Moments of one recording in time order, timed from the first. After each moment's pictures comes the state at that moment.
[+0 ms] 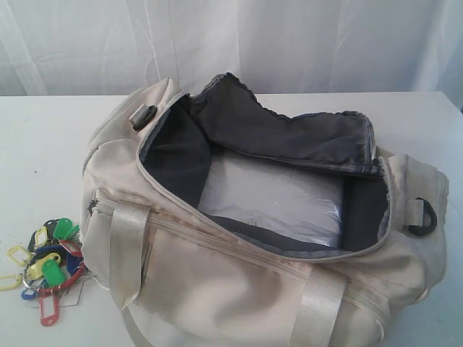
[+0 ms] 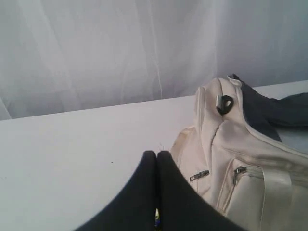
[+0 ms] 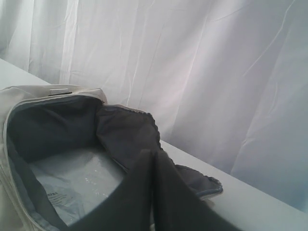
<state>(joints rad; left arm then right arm) -0.03 0.01 -0.62 -0.18 0.81 0.18 0.76 0.10 -0.36 -0.42 0.35 0.16</state>
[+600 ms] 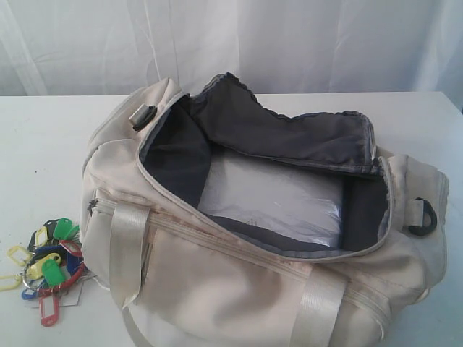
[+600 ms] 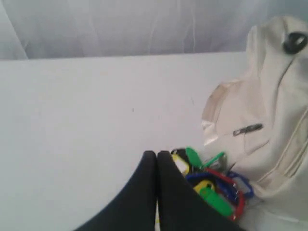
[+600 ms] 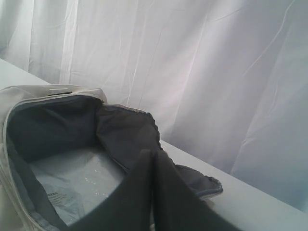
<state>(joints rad) 0.06 0.01 -0.15 -0.18 0.47 0.18 0.76 0.10 -0.36 -0.42 0.35 0.16</state>
